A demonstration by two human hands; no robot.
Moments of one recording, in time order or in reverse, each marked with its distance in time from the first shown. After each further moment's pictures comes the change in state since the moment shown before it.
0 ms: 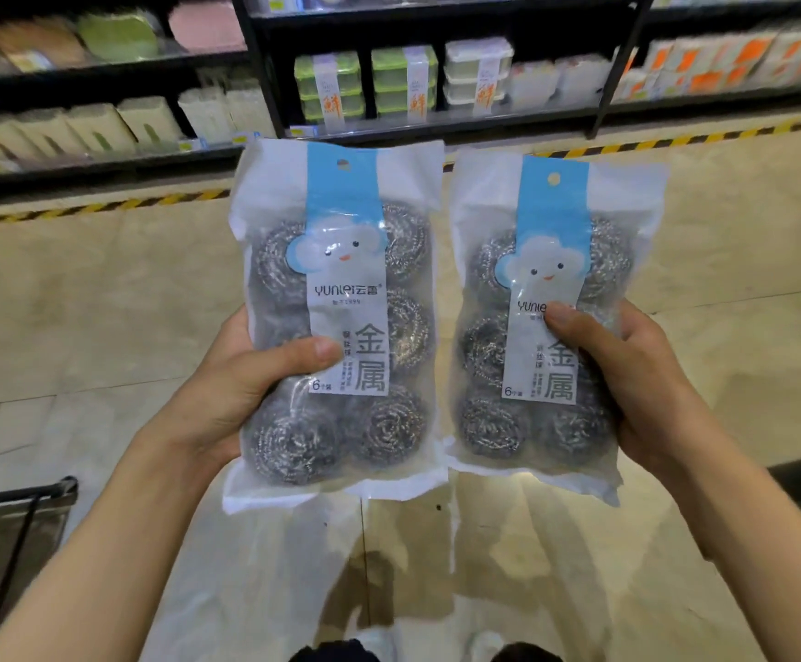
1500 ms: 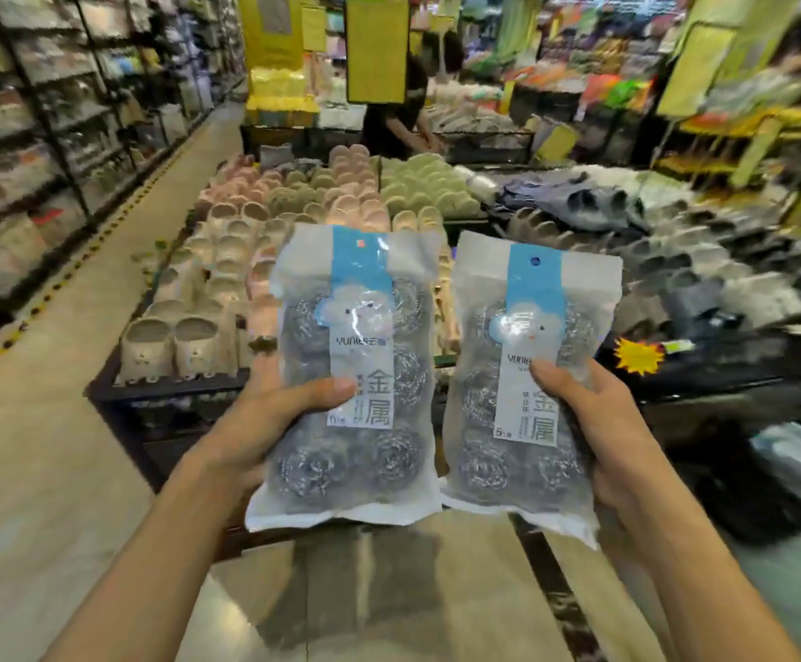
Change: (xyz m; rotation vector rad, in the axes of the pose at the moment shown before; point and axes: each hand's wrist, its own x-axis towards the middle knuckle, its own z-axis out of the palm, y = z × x) left_hand -0.384 0.384 0.521 -0.010 -1.603 -0.422; right_hand -0.781 -0.420 0.032 0.192 1.681 -0.340
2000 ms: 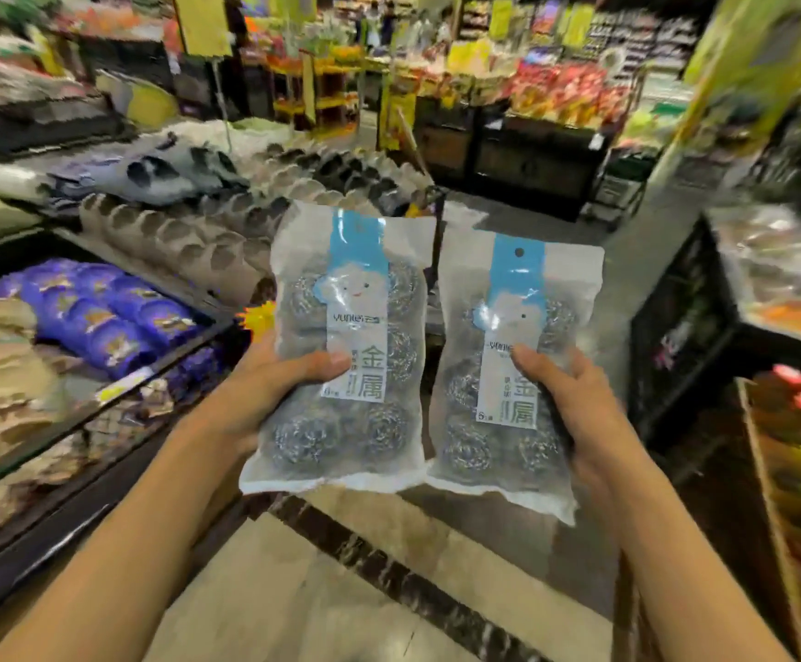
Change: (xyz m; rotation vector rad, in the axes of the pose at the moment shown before) left_hand 0.145 -0.198 0.423 0.016 -0.818 -0.297; right_hand -0.126 -0.026 -0.393 0.090 0.860 -0.061
